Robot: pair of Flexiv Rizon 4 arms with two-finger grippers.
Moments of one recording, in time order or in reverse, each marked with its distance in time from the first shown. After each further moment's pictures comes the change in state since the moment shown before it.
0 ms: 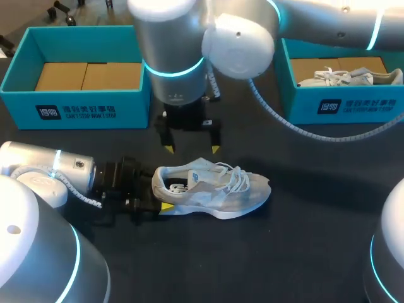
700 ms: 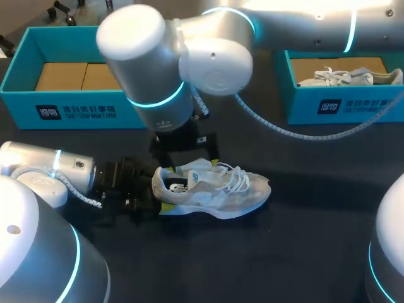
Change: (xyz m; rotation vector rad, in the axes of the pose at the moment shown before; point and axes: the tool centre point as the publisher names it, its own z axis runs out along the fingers) left arm 0.000 0.000 0.000 0.000 0.000 0.000; right arm -0.004 -0.031 0.016 -0.038 -0.119 -0.122
